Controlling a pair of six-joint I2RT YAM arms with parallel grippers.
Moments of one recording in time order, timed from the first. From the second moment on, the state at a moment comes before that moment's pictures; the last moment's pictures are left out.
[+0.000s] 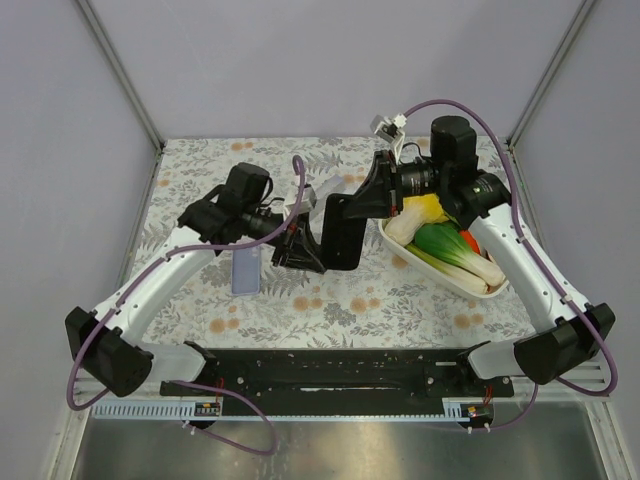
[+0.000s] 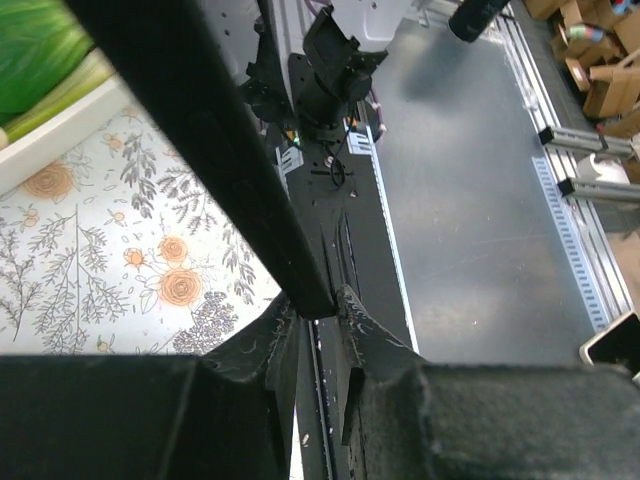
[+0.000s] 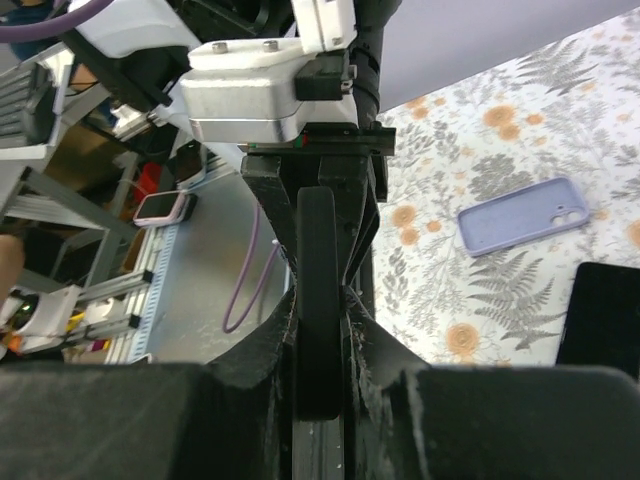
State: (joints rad) left arm -0.55 1.29 1.26 -0.67 1.19 0.28; right arm 0.45 1.39 1.52 -0.39 -1.19 0.21
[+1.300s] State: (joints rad) left arm -0.68 1.26 1.32 -0.62 1.02 0.26; right arm 0.46 1.31 1.47 -0.37 -1.17 0.17
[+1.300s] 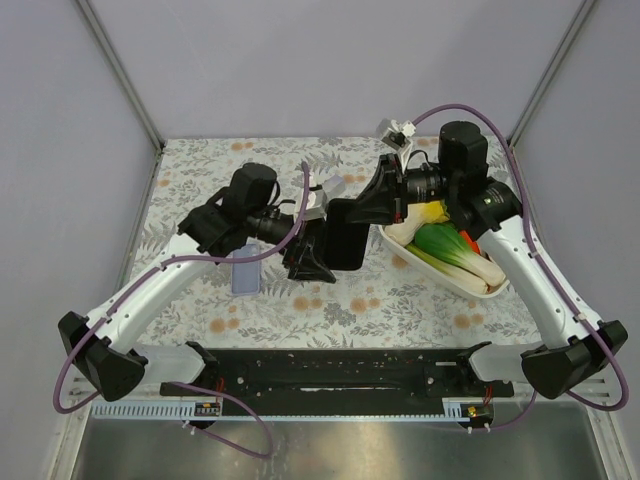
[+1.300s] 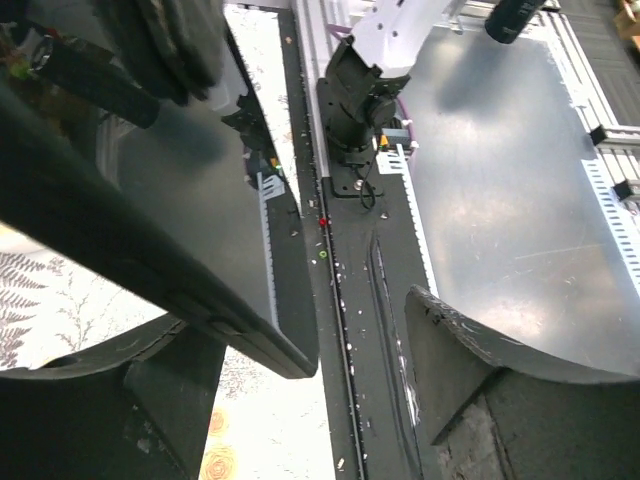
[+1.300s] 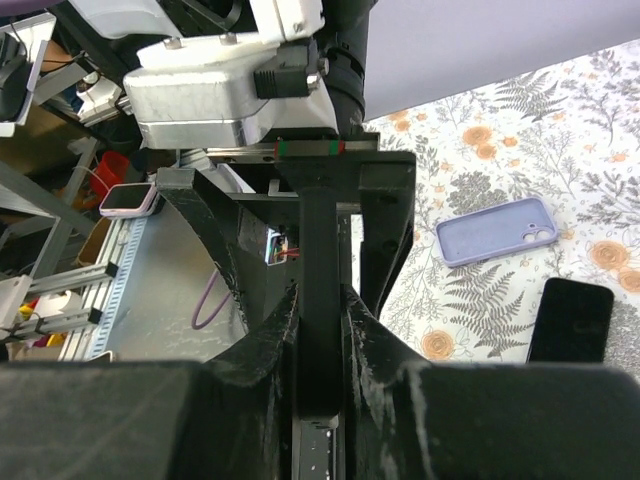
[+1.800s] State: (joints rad) left arm -0.66 1.28 1.33 -0.72 1.09 0.31; right arm 0.49 1.30 1.52 -0.49 -1.18 0.08
